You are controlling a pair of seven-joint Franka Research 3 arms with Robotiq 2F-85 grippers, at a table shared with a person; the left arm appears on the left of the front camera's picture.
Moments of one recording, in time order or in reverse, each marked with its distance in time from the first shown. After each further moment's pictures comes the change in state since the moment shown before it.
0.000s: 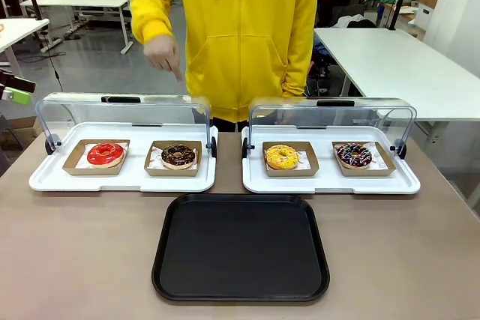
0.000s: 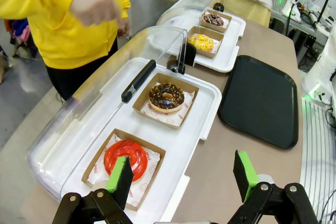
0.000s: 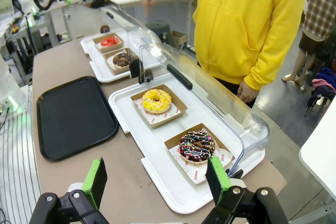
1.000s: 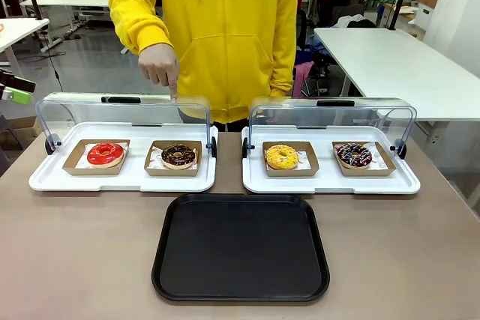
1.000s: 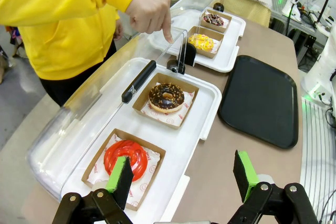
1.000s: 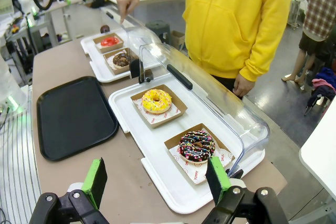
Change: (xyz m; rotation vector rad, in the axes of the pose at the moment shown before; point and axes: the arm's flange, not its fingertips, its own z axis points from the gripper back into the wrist) left arm 0.000 0.000 0.000 0.000 0.000 0.000; right arm 0.000 0.000 0.000 0.000 0.000 0.000
